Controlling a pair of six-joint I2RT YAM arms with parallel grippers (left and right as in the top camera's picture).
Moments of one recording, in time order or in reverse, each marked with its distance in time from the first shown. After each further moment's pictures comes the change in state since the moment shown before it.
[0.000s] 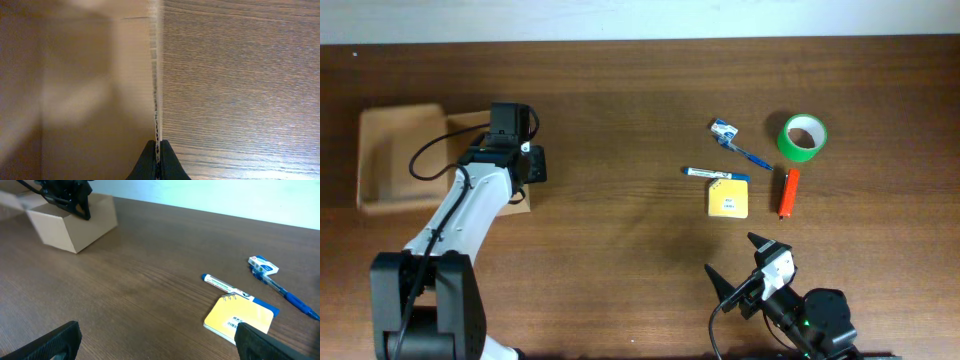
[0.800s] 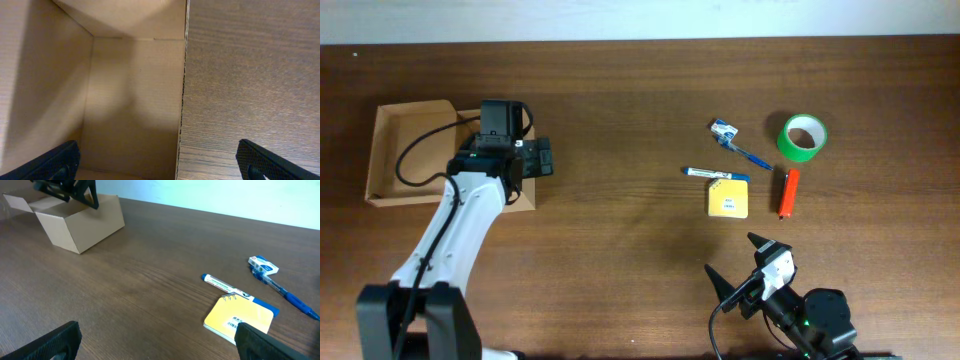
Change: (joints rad) left arm 0.001 -0.090 -0.001 -0.010 -0.033 -0.015; right arm 0.000 0.000 0.000 0.000 0.000 0.000
